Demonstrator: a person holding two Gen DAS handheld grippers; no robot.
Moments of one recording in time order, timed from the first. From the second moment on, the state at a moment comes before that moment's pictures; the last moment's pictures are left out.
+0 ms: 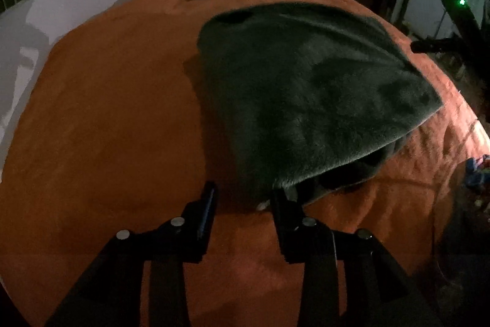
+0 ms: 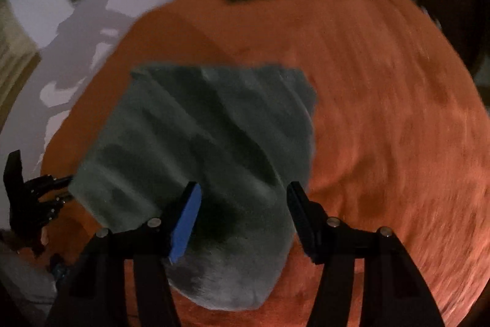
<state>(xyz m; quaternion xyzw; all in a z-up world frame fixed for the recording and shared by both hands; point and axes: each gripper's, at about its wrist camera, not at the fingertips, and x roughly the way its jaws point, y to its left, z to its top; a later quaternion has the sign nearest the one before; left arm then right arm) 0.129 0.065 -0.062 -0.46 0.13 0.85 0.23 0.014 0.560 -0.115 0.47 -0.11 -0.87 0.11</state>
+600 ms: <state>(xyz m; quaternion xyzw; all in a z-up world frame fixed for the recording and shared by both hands) 0.073 0.100 -0.082 -0.53 0.09 0.80 0.27 -0.099 0.617 -0.132 0.50 -0.10 -0.86 0.06</state>
